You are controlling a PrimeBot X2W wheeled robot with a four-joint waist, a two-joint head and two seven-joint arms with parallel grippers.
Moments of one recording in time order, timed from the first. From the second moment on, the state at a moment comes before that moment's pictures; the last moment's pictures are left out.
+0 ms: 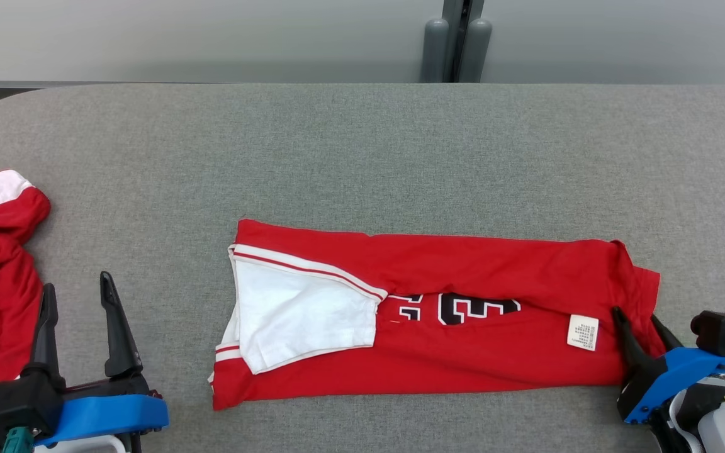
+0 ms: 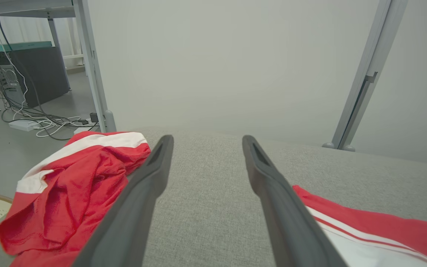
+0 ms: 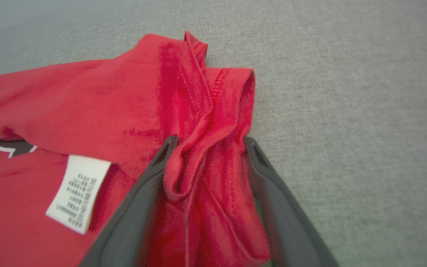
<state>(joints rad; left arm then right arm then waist) 0.00 0.15 0.02 0.05 -0.25 0.09 -0.26 -0.25 -0.22 0.02 0.61 0.38 0.13 -0.05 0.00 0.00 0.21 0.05</state>
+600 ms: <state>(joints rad) 0.01 0.07 0.15 0.09 -0.13 0.00 -0.26 -0.24 -0.33 -0.10 0.60 0.40 0.13 -0.09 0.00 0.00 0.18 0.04</state>
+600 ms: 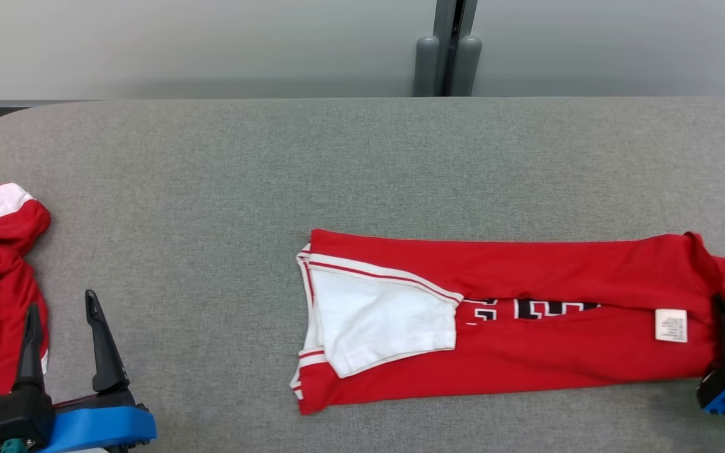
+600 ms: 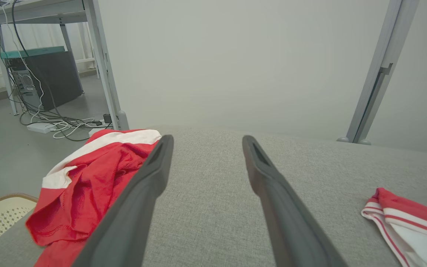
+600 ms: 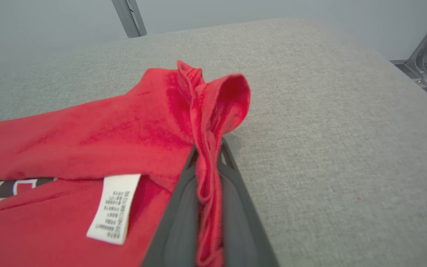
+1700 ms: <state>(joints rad) 0.01 0.05 0.16 0.10 -0.09 -0.04 -0.26 -0.25 -0.13 0.25 0.21 0.40 0.13 0.06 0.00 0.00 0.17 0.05</state>
